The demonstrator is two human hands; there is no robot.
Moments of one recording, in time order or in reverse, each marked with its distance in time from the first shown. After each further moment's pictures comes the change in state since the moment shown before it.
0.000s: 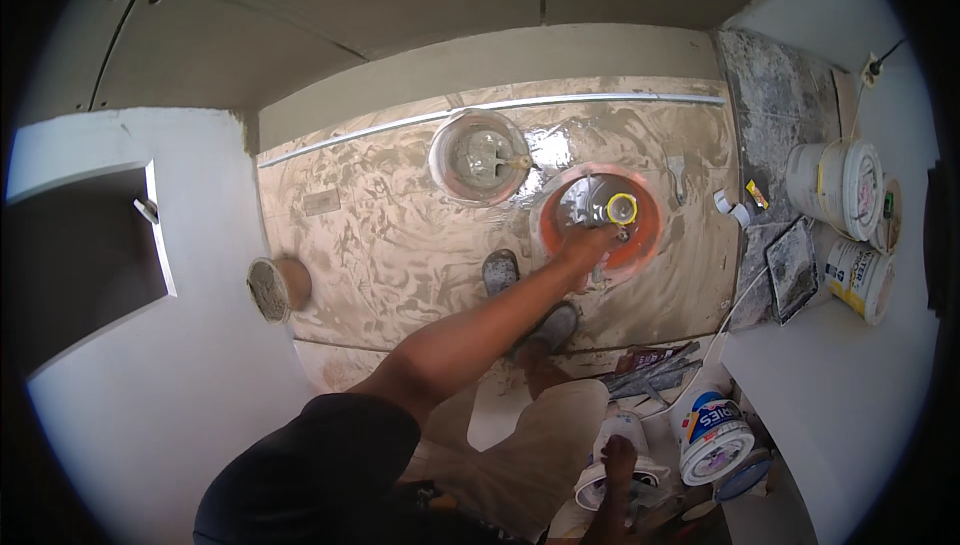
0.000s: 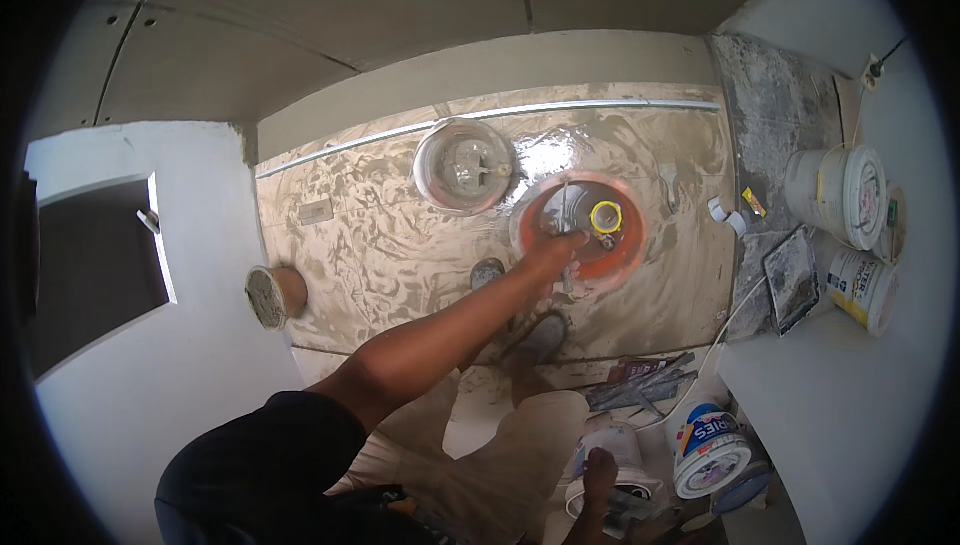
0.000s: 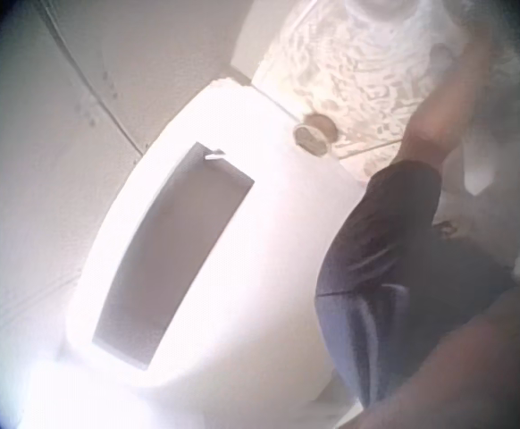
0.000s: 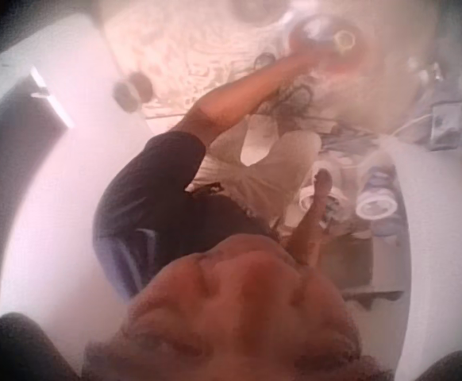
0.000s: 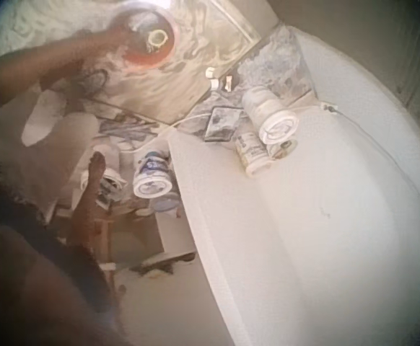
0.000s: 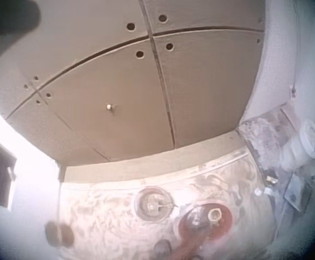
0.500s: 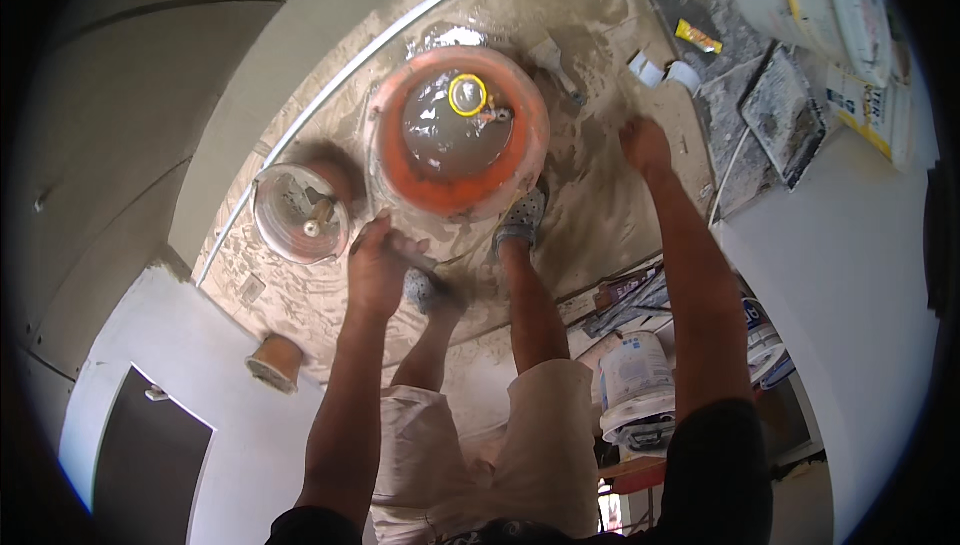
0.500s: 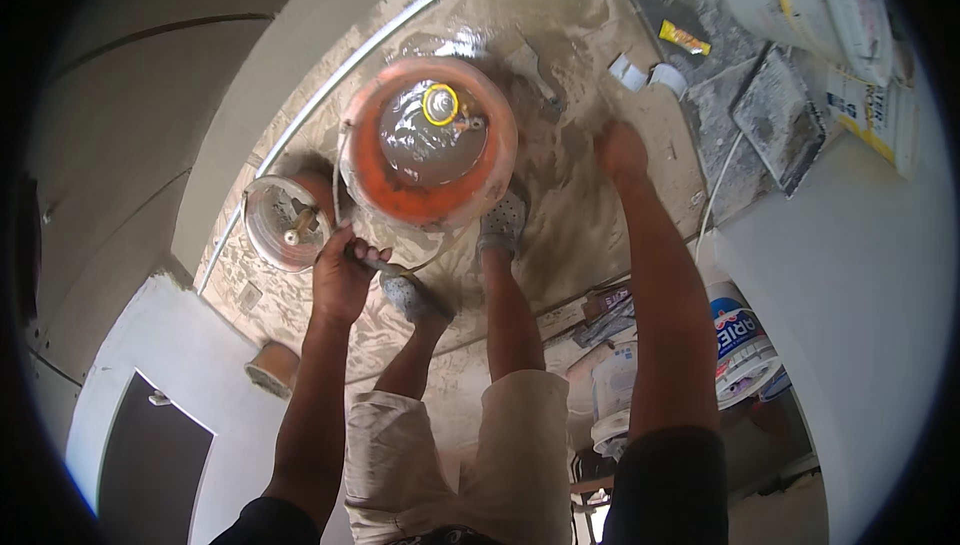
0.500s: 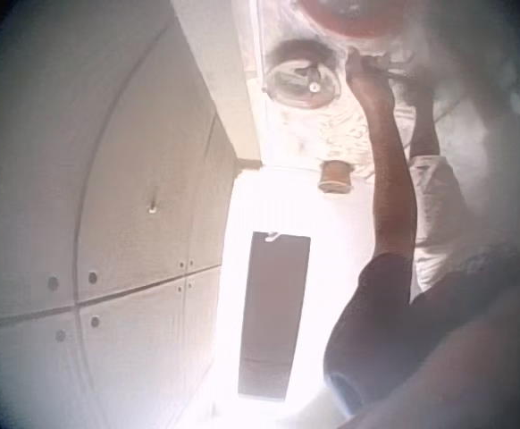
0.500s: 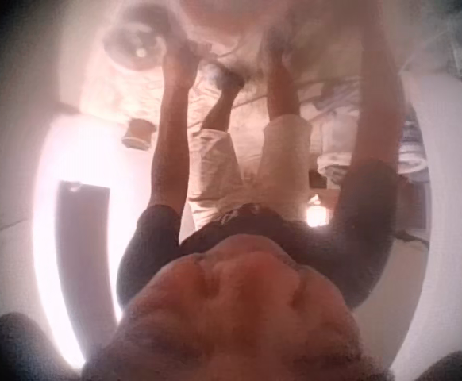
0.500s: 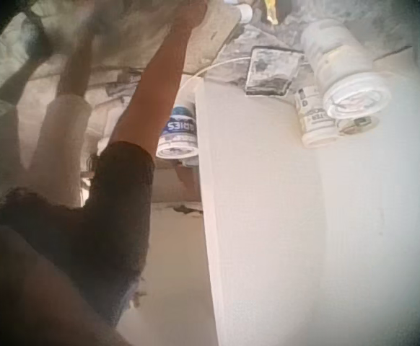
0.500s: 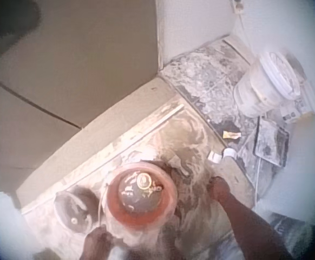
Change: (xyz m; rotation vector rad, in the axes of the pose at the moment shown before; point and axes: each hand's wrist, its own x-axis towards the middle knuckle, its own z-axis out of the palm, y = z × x) left_hand 0.141 0.004 -0.008 -0.290 0.006 0.082; right_hand 0.576 -0.301 -0.050 -0.770 0.212 -0.443
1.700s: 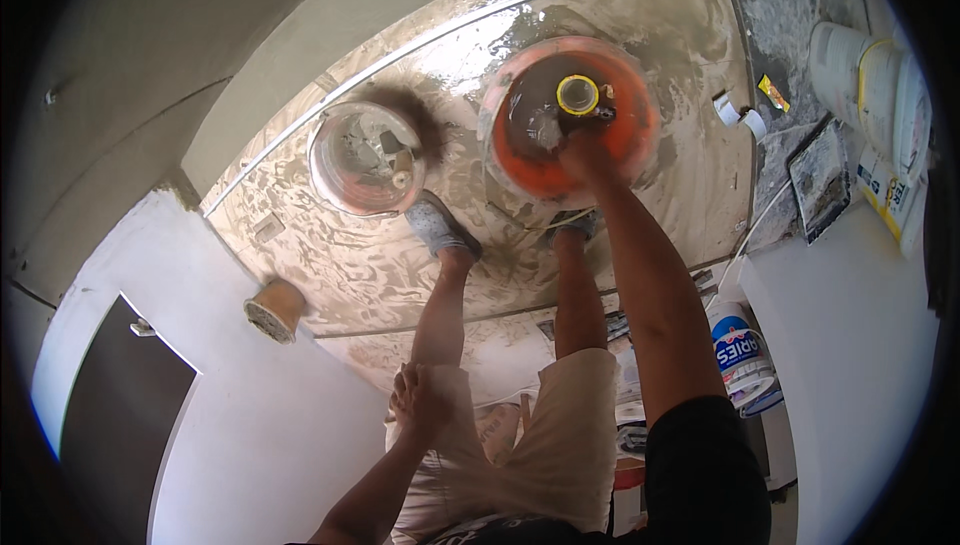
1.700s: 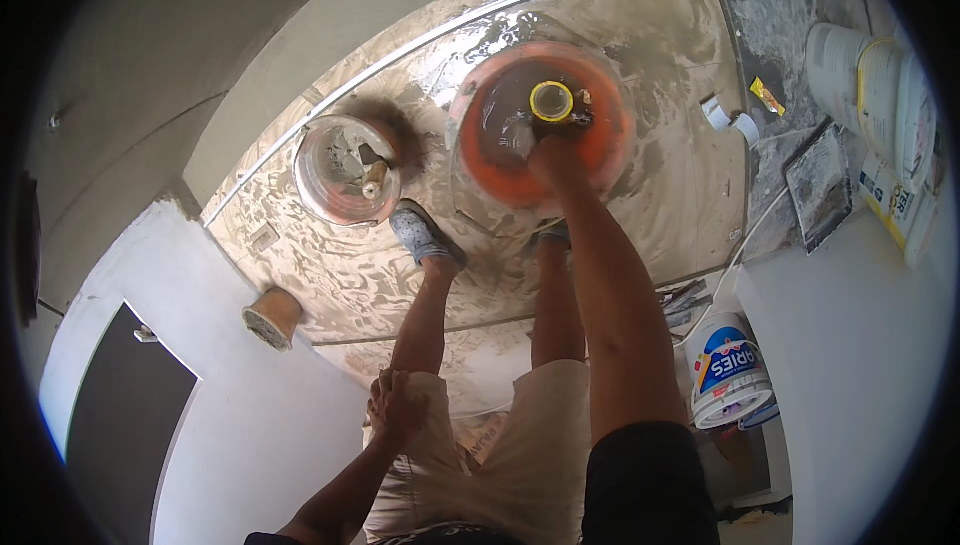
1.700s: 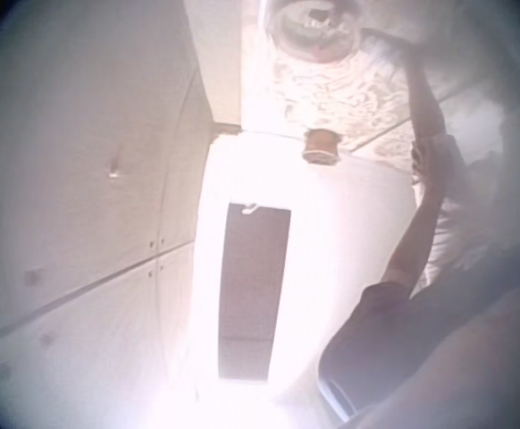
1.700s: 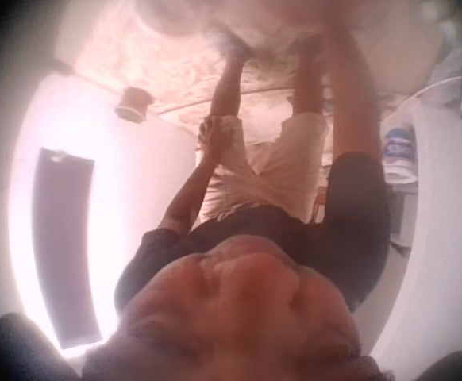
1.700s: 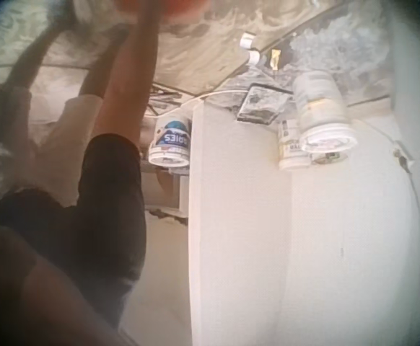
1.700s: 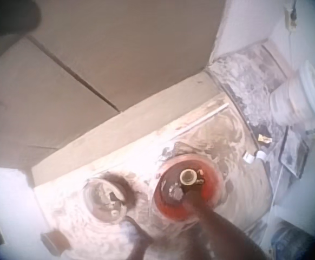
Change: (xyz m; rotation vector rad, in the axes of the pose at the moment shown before) left_hand -0.260 -0.061 -0.122 1.757 0.371 -0.465; right_hand -0.036 -0.261 0.080 -0.183 -0.435 -0.379
